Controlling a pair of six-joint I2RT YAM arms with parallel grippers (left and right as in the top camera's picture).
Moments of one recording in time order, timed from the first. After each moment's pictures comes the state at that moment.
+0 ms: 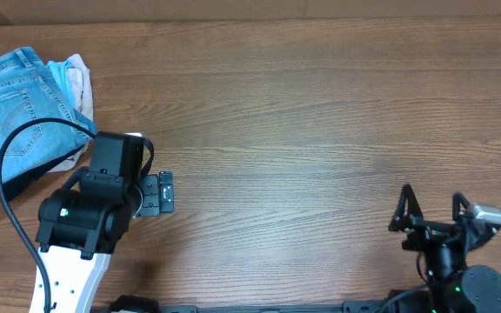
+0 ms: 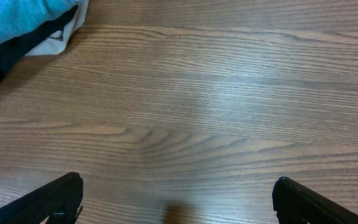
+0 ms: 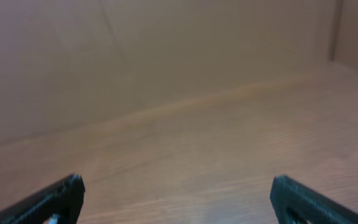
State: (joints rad) left arm -0.20 1.07 1.17 -1.26 -0.20 -0.24; right arm -0.03 0.04 0.46 -0.55 0.01 0.23
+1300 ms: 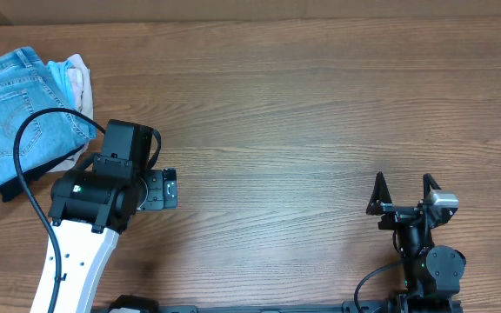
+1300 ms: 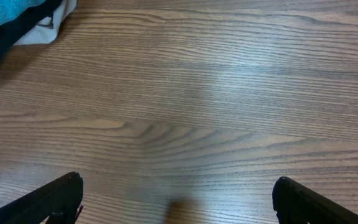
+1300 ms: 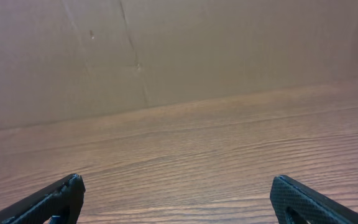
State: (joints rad) left arm -0.20 1.15 1.17 -1.26 -0.21 -0.24; right arm -0.03 0.02 0.02 -0.04 -0.04 0.16
